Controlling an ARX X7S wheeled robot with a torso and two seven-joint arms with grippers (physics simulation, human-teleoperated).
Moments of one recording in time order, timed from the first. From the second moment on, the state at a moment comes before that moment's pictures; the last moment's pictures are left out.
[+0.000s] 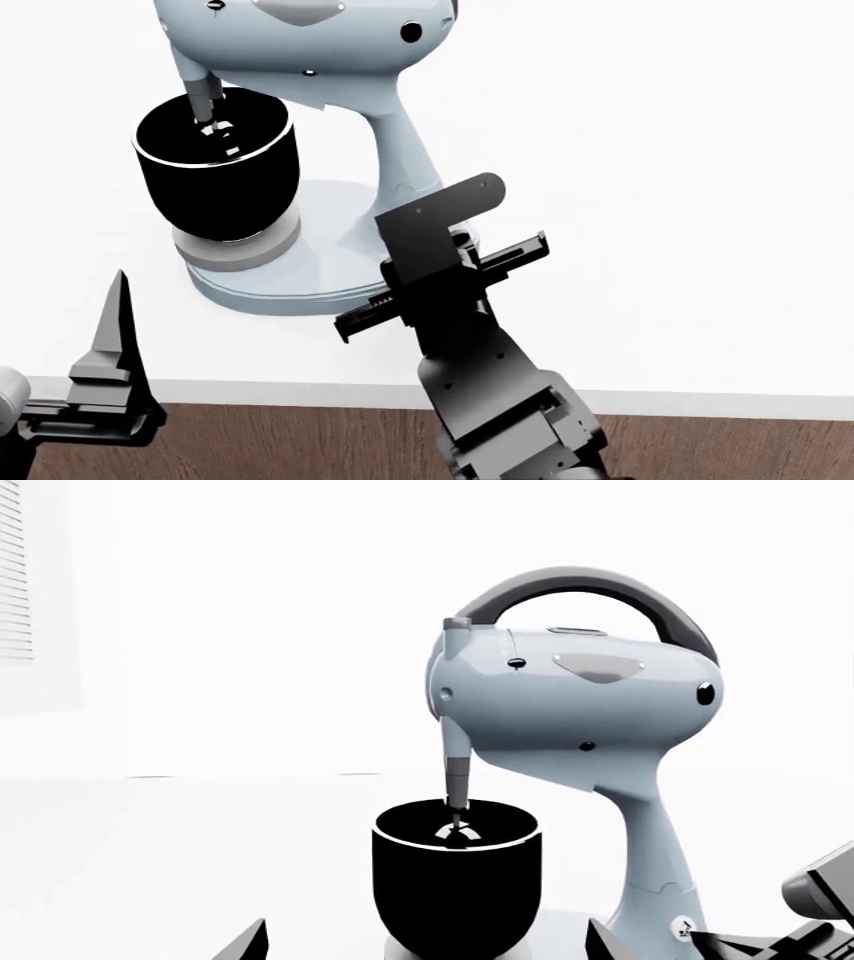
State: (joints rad) left arm -0.20 -0.31 0.11 0.68 -0.35 -0.55 -0.30; right arm 1.17 0.00 -1.45 1.21 1.02 -0.18 0.19
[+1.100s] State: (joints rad) left arm -0.23 -0.32 0.18 0.56 -0.33 -0.51 -0.29; right arm 1.00 0.66 -1.50 0.12 0.92 -0.35 0.67
